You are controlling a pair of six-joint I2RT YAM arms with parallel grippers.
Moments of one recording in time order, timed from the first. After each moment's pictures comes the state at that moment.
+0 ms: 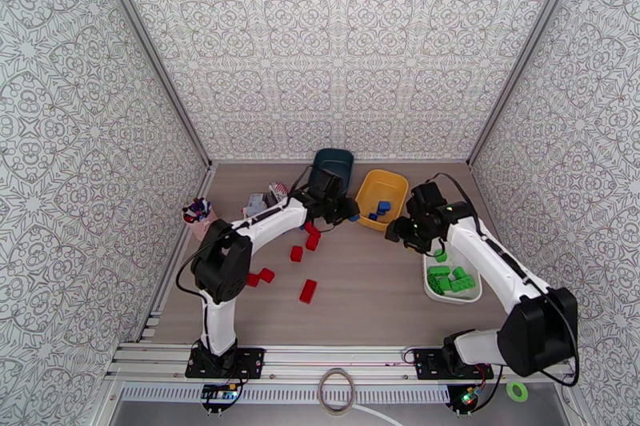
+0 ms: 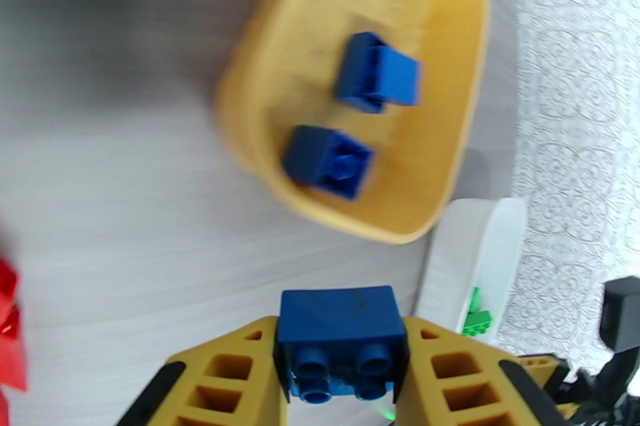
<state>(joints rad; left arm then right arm) -0.64 2.01 1.58 -0.36 0.35 -0.95 0.27 1.36 1.14 -0.97 -0.26 0.61</state>
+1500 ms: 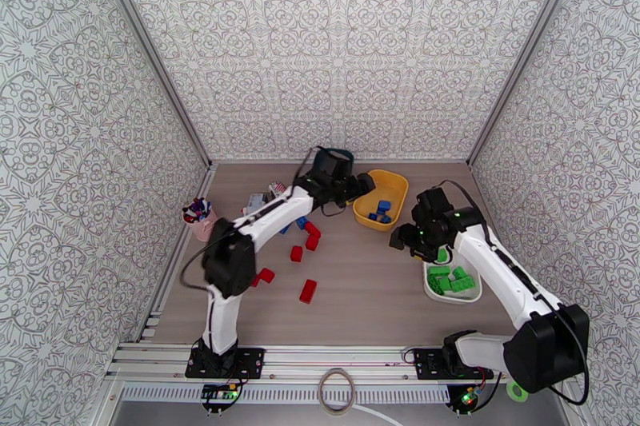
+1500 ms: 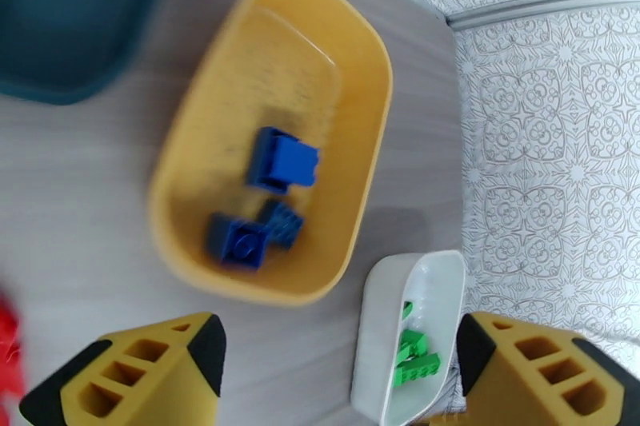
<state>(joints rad) -0.63 1.92 1.74 -0.51 0.18 -0.90 0.29 1.35 1.15 -1.03 -0.26 0.60</state>
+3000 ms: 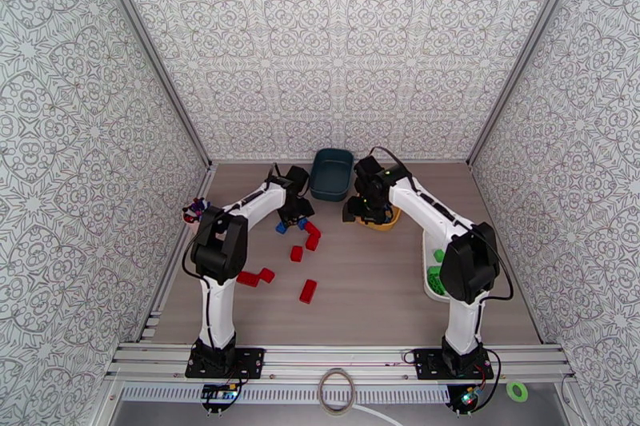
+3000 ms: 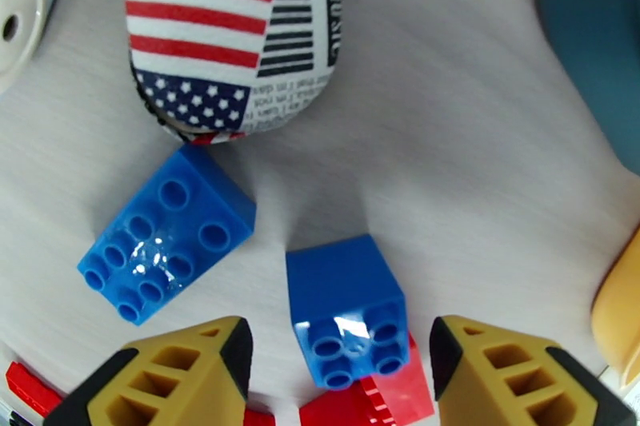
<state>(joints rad) -0.37 2.11 1.65 -0.84 0.01 -0.83 0.51 1.93 1.78 -1.12 -0.20 0.50</state>
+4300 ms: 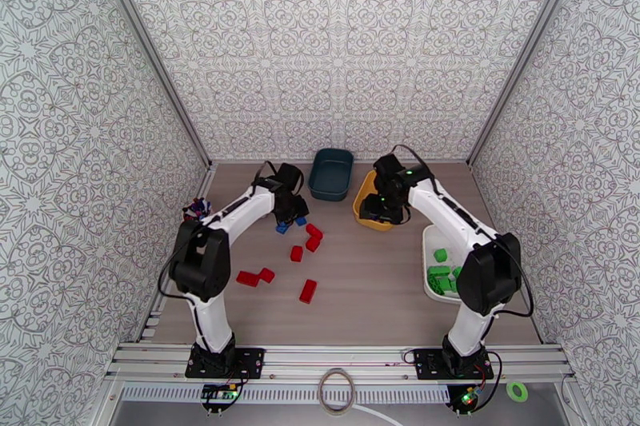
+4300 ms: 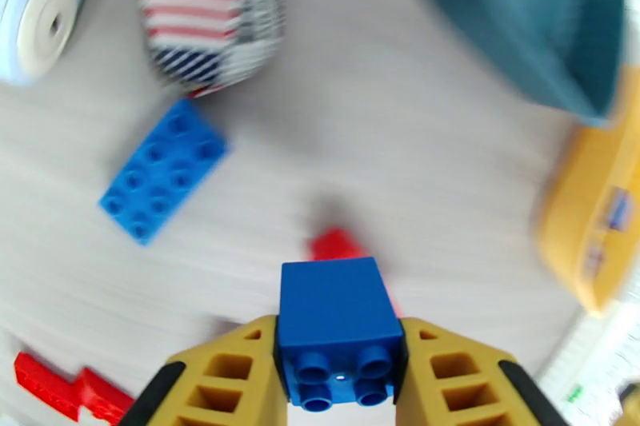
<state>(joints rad) -0.38 1.85 1.50 -0.72 0.13 -0.78 0.40 1.78 1.66 -1.12 -0.16 0.53</state>
